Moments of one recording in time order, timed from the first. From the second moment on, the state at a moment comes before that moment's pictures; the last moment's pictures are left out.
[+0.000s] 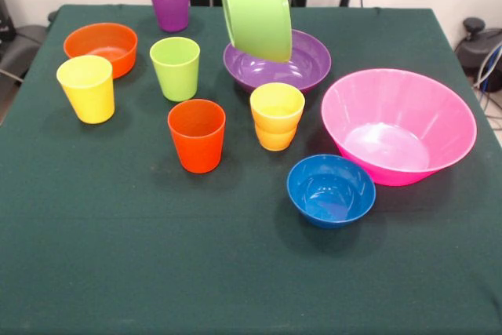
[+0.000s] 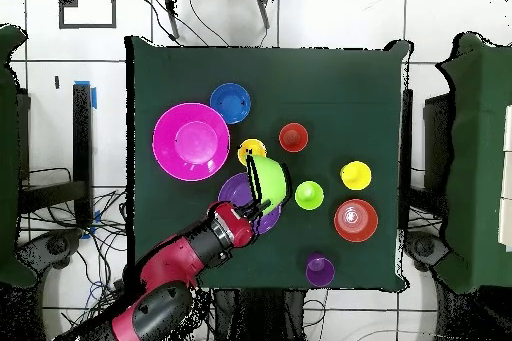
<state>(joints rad) 0.98 0.31 -1.18 1.89 0.70 -0.04 2.24</state>
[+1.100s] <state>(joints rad) 1.10 0.51 -1.18 1.89 0.89 -0.04 2.28</state>
